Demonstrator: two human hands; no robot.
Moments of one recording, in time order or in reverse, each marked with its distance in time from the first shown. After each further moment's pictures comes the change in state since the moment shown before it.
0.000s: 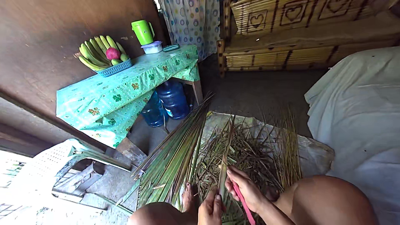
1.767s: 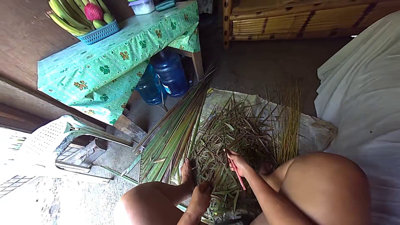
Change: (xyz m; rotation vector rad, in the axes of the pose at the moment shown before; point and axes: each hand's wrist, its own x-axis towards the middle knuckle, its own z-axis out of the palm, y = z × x) left_hand 0.006 -0.066 -0.011 -0.041 -0.220 -0.547; right_hand 0.087 0.121 -0.074 0.029 0.318 0.436
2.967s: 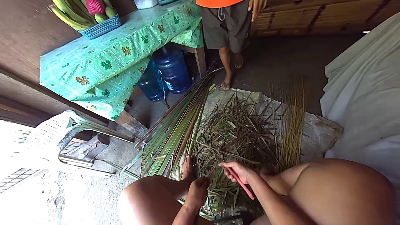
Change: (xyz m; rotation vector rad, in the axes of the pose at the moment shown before) left_hand 0.000 0.000 -0.007 -0.015 0.062 -0.036; right_hand -0.024 0.013 -0.006 -0.185 -0.311 0.188
